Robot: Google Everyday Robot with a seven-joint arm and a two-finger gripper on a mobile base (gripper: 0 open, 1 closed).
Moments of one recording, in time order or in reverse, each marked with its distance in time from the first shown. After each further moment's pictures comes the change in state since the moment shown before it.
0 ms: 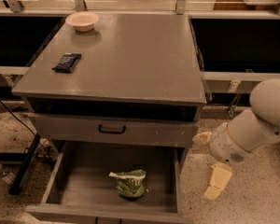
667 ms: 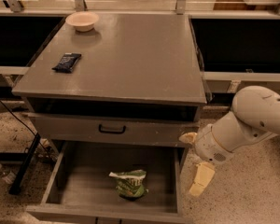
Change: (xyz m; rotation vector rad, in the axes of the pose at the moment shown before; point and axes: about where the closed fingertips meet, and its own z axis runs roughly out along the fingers) arm -0.019 -0.017 0.037 -0.008 -0.062 -0.036
